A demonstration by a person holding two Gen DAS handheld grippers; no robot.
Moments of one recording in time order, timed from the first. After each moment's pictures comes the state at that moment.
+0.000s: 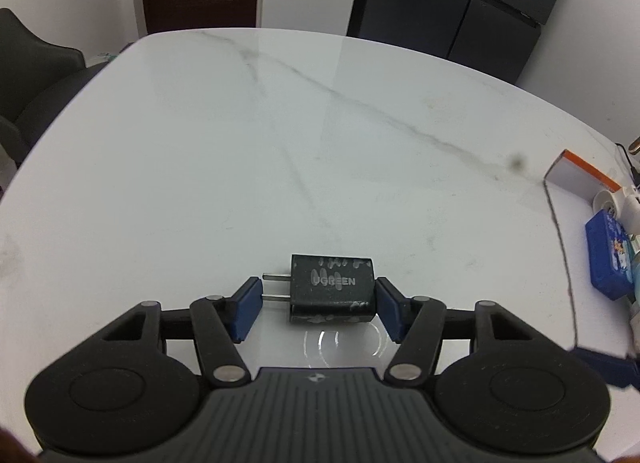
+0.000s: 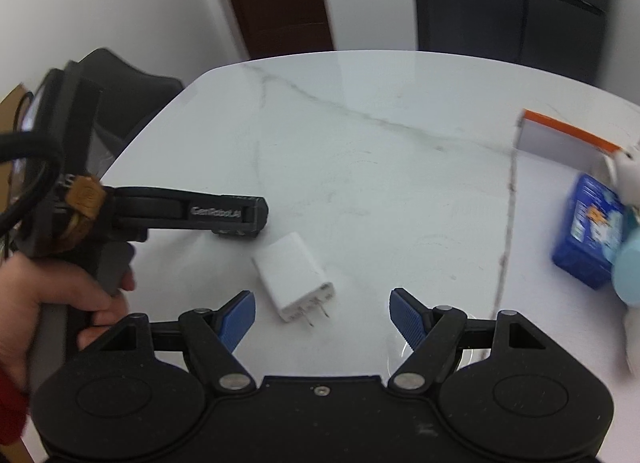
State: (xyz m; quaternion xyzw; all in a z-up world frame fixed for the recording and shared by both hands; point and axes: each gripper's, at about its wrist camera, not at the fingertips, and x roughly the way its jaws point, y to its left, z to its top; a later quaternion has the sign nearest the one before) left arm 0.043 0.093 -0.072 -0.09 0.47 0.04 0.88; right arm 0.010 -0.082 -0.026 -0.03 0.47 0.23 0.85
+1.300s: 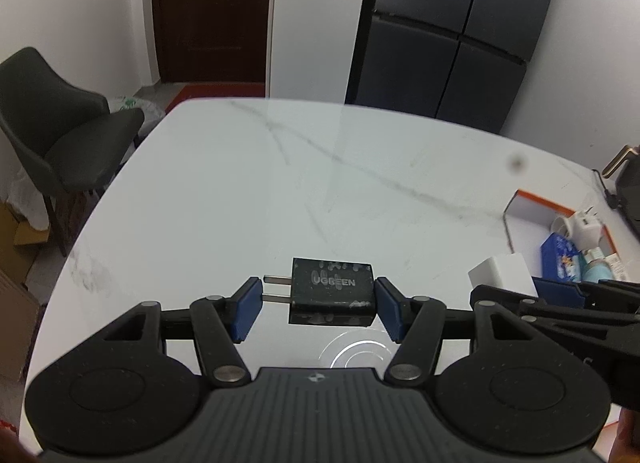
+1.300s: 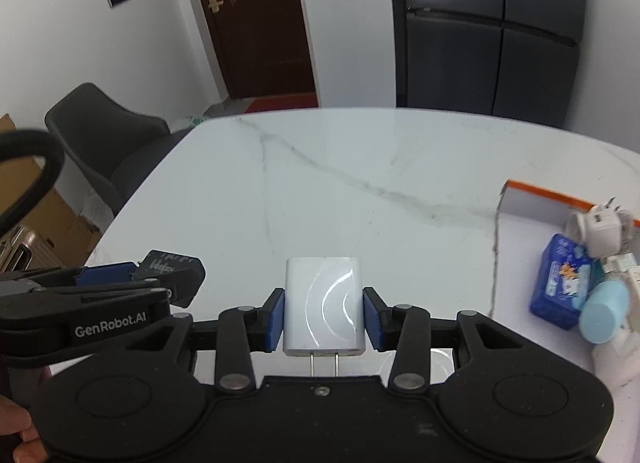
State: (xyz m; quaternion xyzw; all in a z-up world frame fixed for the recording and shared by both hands) left arm -0.009 0.083 0.011 -0.07 0.41 0.05 0.91; right arm 0.005 -0.066 0.031 -0.02 0.43 0.19 0.88
